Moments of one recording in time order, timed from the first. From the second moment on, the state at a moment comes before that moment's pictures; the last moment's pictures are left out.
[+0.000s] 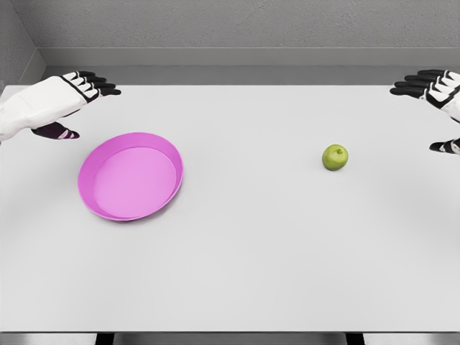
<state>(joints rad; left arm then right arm) -0.59 0.85 -0.49 -1.34 -0.54 -0.61 -0.20 -0.11 -1.04 -0.03 -1.71 0.16 -0.61 0.35</state>
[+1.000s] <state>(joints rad) -0.57 0.88 -0.49 -1.39 -0.54 -0.61 -0.20 -0.78 -0.69 0.70 -1.44 0.46 -0.18 0.48</state>
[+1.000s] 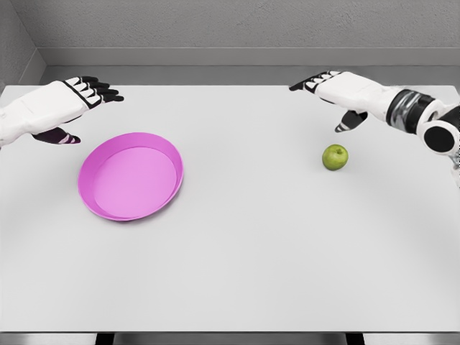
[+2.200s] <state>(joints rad) -0.56 0.88 -0.51 -1.40 -0.54 -0.61 -0.20 -0.68 -0.82 0.69 -1.56 0.46 -0.21 0.61</state>
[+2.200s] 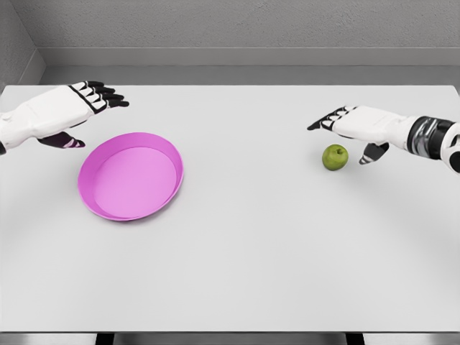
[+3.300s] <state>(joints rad) -0.56 0.87 -0.50 -1.40 -0.57 -0.61 -0.20 -0.69 -0.74 0.75 -1.38 0.46 -0.20 0.61</state>
